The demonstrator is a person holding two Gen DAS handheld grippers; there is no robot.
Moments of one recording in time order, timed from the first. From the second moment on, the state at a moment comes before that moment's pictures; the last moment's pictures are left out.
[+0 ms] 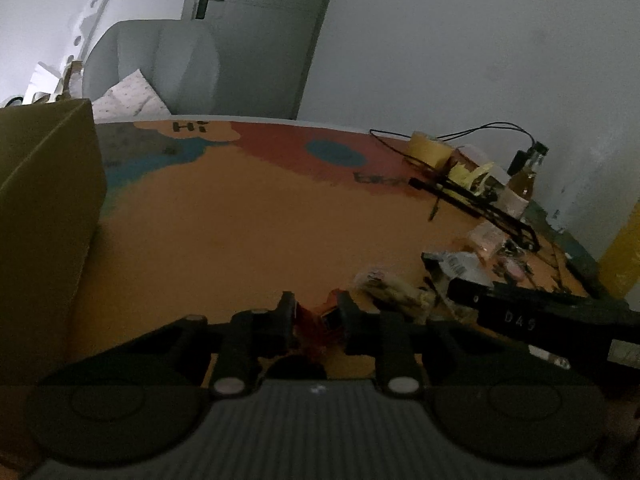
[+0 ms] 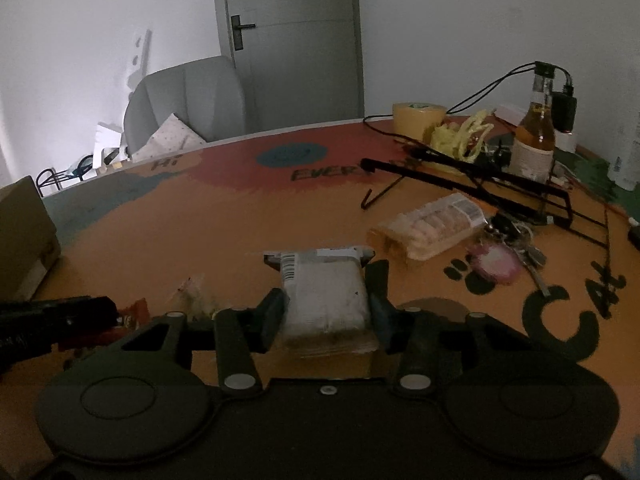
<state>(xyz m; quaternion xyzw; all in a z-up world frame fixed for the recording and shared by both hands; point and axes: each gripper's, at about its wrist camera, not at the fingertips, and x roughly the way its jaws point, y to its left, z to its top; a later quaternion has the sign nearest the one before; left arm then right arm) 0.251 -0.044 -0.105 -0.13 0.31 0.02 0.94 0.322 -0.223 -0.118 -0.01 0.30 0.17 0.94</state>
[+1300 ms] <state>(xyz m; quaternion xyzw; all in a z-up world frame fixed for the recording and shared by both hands) 0.225 -0.057 -0.101 -0.10 0.31 0.01 0.94 0.284 -0.216 -0.102 0.00 0.29 0.18 0.94</state>
